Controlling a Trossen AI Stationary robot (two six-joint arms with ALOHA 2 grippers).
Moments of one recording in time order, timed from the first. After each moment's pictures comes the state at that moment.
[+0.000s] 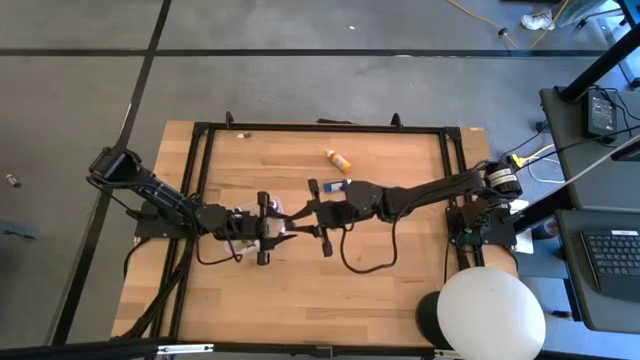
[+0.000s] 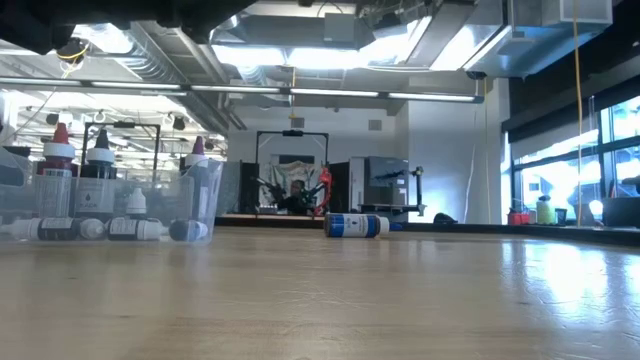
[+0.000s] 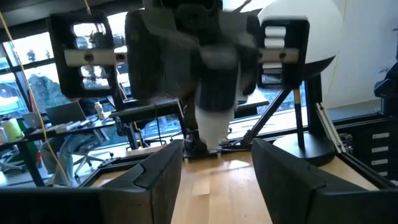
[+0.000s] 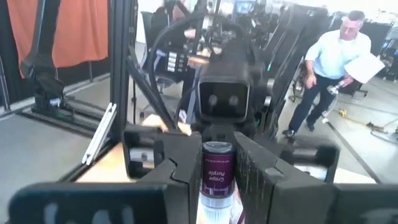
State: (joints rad) left arm -0.38 1.30 0.39 1.08 -0.44 0.26; right arm 0.14 1.76 1.25 0.48 -0.10 -0.19
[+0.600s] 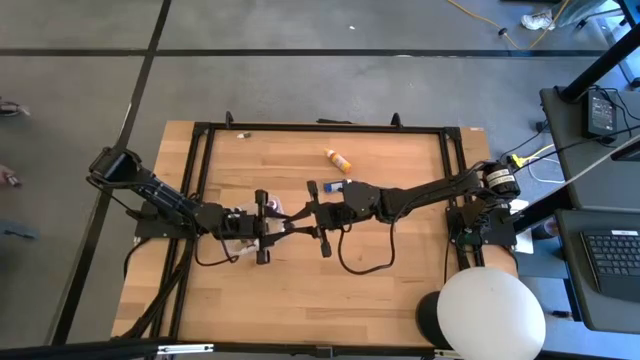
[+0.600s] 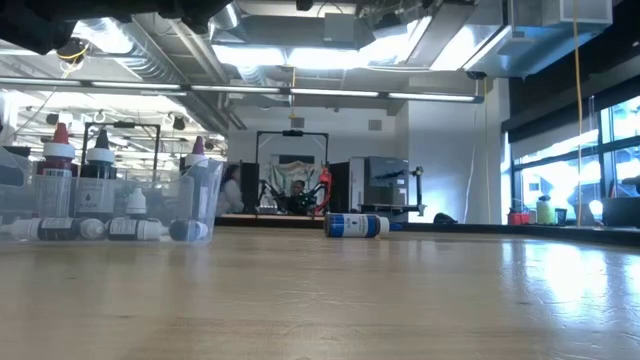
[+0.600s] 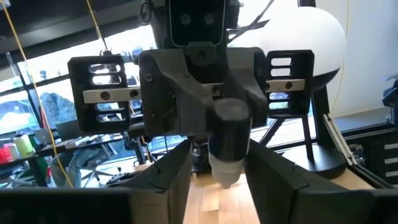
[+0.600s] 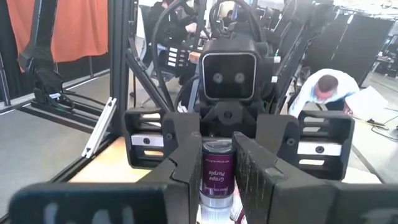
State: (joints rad) left arm -0.38 1.30 0.39 1.15 -0.45 0.32; right arm 0.14 1.77 1.25 0.48 -0.10 -0.19
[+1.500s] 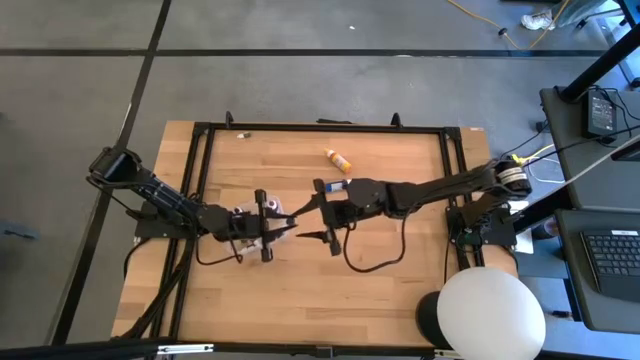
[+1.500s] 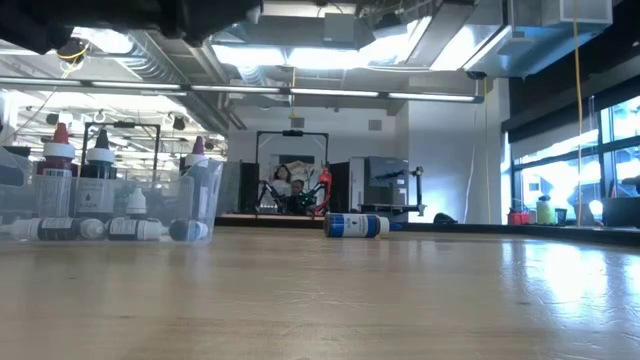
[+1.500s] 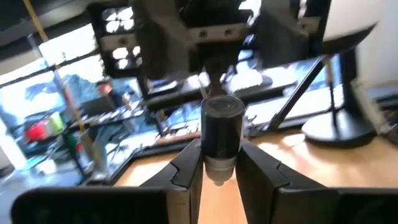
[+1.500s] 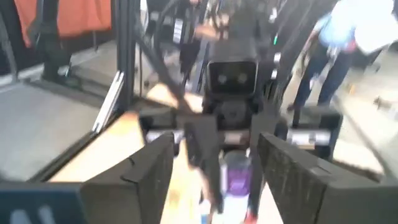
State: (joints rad) left arm -0.39 1.30 0.39 1.05 -0.55 0.33; right arm 0.14 1.69 1.26 0.25 -0.10 -0.21
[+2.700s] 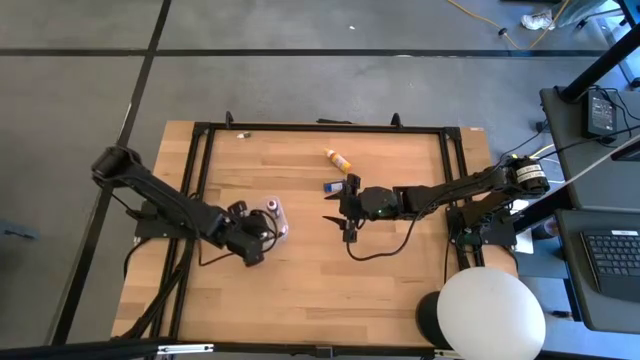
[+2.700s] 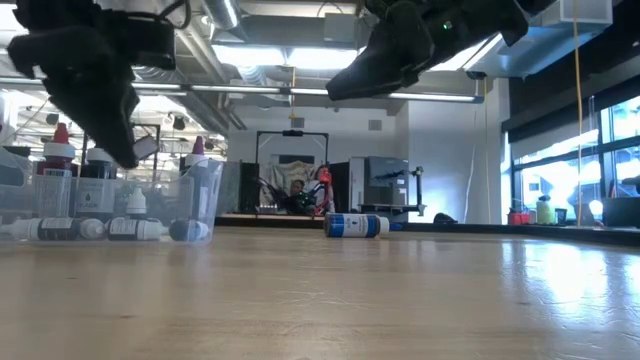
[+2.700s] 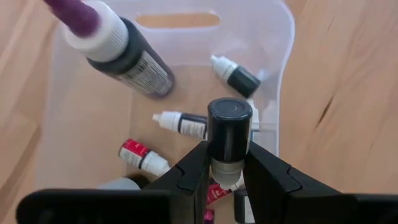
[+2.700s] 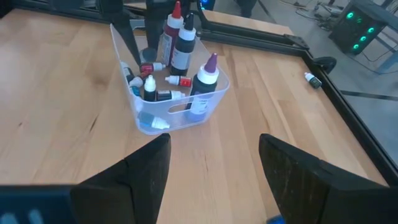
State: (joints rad) left arm -0.44 1.32 0.79 -0.75 -0.42 -0.81; right arm 0.11 1.54 0.89 0.20 0.25 -0.11
